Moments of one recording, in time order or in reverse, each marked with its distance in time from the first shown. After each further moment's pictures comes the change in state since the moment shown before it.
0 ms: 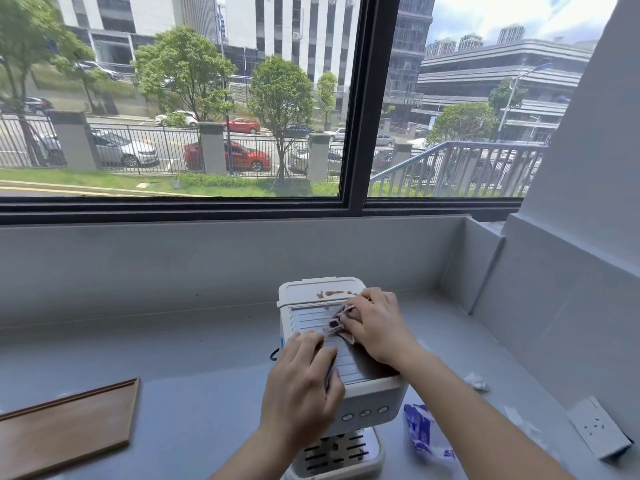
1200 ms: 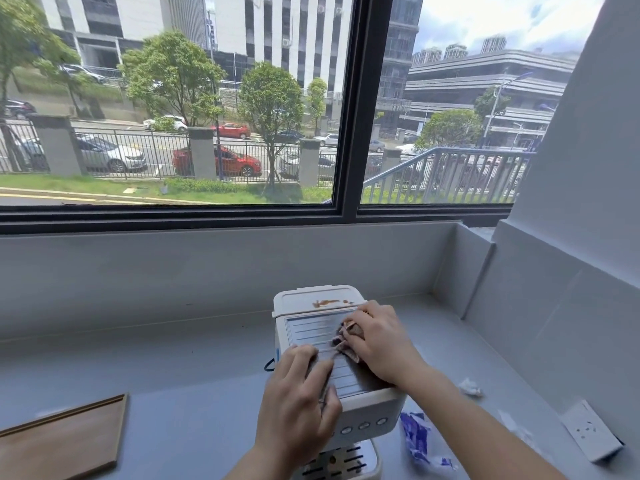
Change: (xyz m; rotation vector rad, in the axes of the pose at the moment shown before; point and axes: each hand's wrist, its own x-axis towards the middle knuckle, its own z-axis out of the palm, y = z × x) left_hand -0.004 -0.007 0.002 -0.059 0.064 0.035; right_hand -0.010 0.010 0.001 0.015 0.038 -0.085
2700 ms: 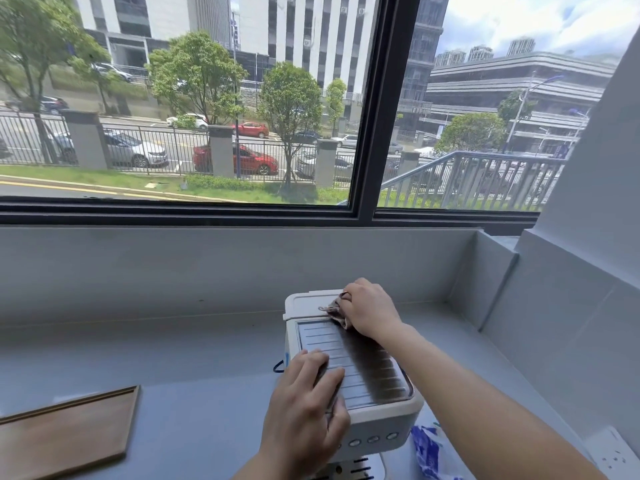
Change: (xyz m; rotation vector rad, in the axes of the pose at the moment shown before) left_hand -0.001 -0.003 0.003 -0.034 0.062 0.024; right_hand 0.084 -0.022 -0.001 -0.039 -0.134 0.124
